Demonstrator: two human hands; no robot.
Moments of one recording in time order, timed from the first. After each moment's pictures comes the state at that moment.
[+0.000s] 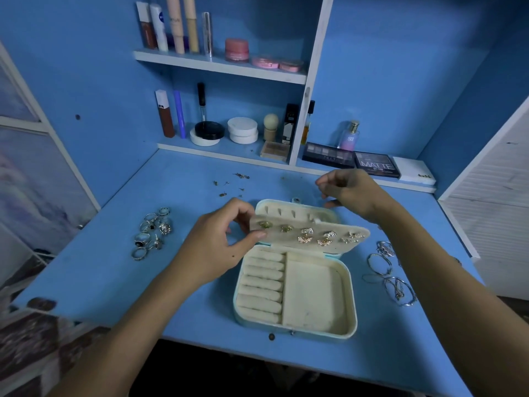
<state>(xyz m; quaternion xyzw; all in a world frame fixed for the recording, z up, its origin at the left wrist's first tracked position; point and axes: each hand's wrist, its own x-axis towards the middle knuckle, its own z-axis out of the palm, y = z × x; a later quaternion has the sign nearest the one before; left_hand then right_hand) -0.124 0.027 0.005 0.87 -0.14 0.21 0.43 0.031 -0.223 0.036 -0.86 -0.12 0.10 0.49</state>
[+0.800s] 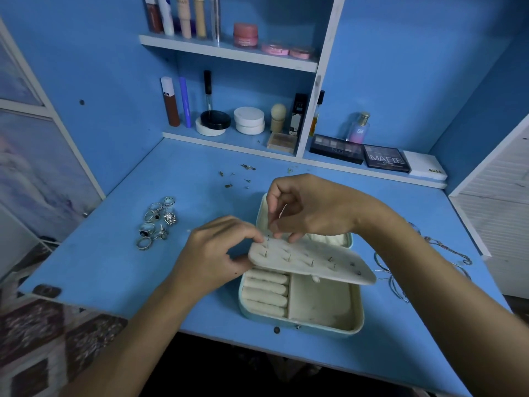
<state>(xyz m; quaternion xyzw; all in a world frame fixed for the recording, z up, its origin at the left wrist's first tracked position) -0.133 0.035 -0.022 0.84 -0.26 0.36 0.31 -0.050 -0.155 0.083 -0.82 -0.32 0.28 0.38</state>
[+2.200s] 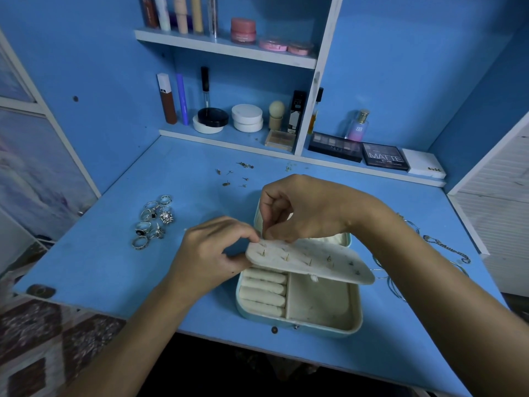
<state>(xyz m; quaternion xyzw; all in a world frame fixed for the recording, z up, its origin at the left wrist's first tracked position) -0.135 0.034 -0.022 0.84 -0.24 0.37 0.31 -0.055 -0.146 0.090 -0.85 -0.36 0.26 0.27</state>
